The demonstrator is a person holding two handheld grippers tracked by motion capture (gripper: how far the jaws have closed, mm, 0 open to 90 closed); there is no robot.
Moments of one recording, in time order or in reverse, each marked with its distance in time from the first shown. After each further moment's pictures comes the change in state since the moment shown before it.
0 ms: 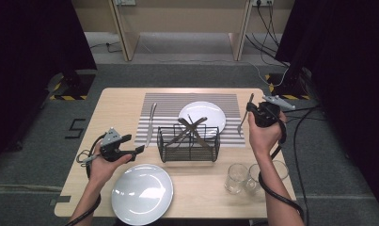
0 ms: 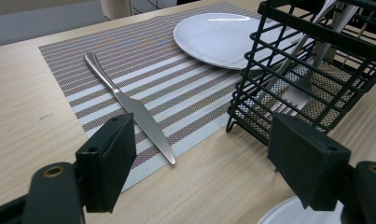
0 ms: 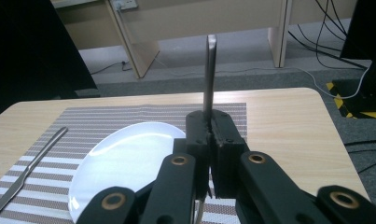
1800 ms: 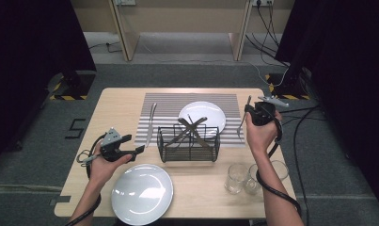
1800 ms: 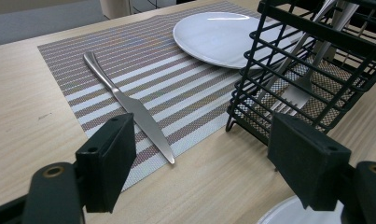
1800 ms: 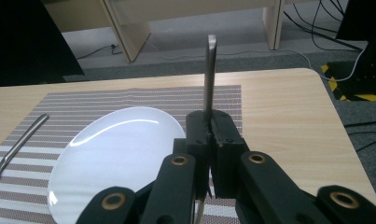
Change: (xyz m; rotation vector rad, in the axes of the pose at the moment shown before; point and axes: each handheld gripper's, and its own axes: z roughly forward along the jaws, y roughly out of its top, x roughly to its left) left arm 0.000 0.000 0.000 0.002 -0.001 0.000; right arm -0.004 -0.007 0.023 0.074 -0.033 0.005
